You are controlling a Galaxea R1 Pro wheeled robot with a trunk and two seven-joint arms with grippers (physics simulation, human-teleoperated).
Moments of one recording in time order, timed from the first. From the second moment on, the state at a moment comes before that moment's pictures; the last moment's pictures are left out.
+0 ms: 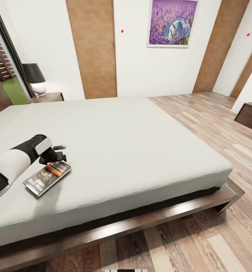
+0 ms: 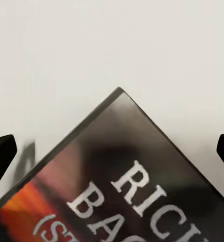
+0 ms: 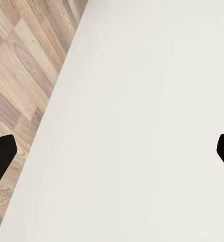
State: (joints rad) left arm -1.46 0.30 -1.01 -0.16 1.22 0.87 0.23; right arm -0.20 -0.77 -0.72 -1.07 0.63 0.95 -0.05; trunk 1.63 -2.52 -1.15
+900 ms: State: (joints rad) left arm -1.46 0.30 -1.01 -0.16 1.23 0.87 0.23; right arm -0.20 -0.77 -0.72 -1.07 0.63 0.95 -0.05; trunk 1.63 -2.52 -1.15
